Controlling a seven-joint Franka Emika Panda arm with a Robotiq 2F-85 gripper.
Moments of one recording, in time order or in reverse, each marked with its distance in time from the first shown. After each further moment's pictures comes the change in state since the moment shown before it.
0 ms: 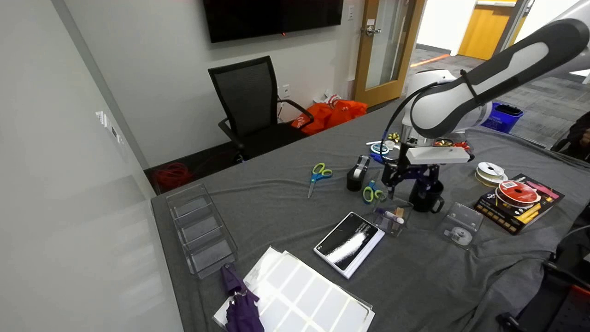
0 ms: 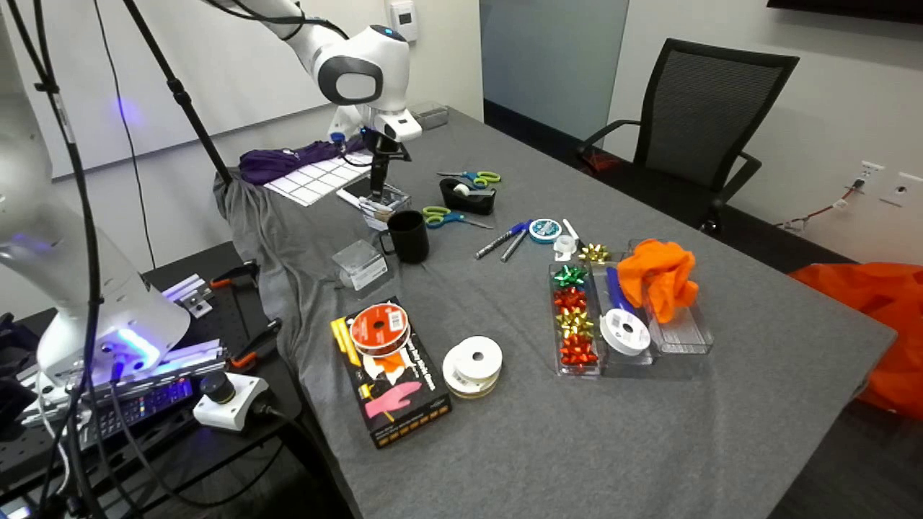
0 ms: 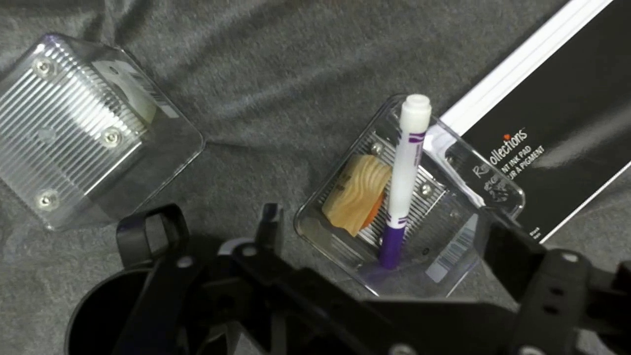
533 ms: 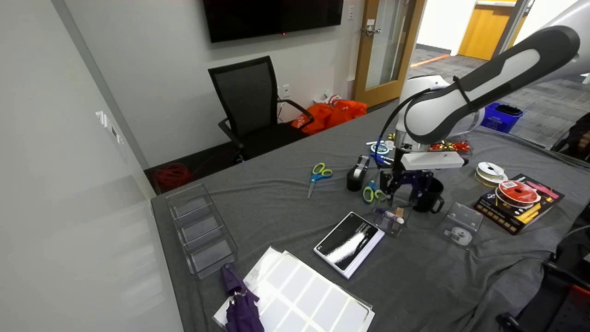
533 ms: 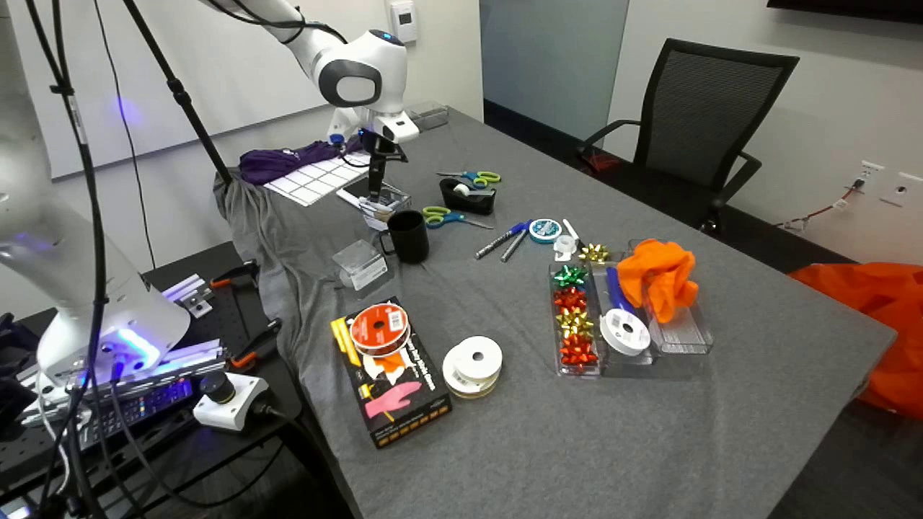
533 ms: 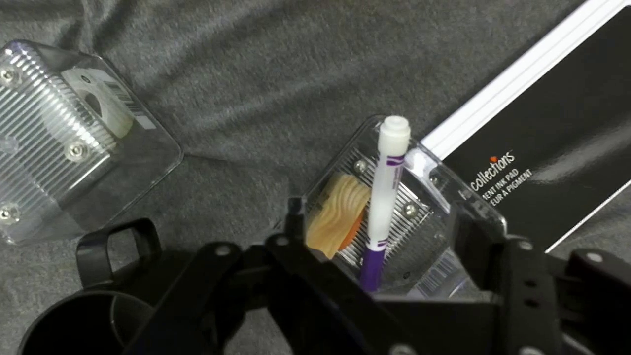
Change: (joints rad) arm 0.026 0.027 0.007 0.016 0.003 0.000 -0.002
